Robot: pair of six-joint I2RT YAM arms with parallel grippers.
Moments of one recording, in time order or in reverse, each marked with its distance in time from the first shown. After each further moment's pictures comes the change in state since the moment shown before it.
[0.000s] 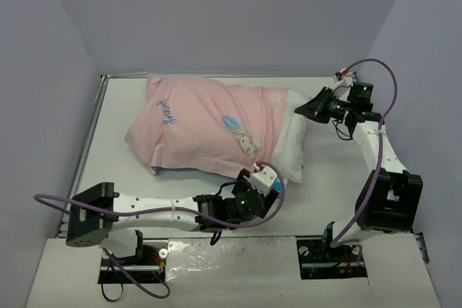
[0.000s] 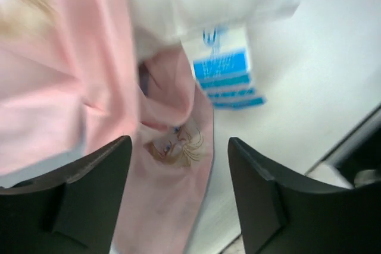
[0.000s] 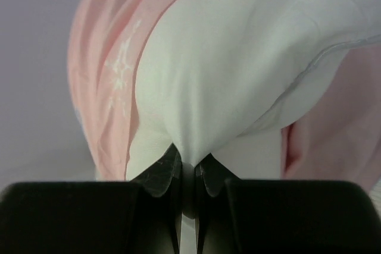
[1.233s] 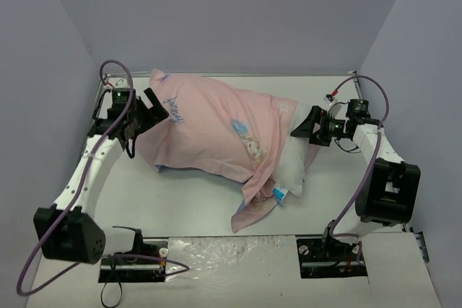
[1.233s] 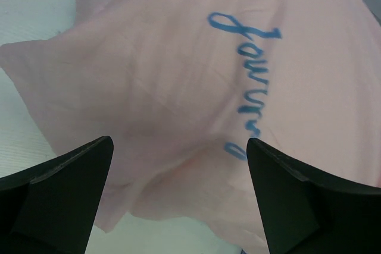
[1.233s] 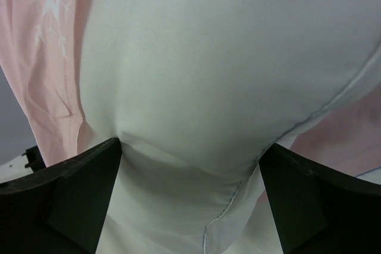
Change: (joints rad) left arm 1.242 -0.278 0.210 -0.520 0.564 -0.256; right arm -0.053 0.041 -0.095 -0.290 -0.018 -0.444
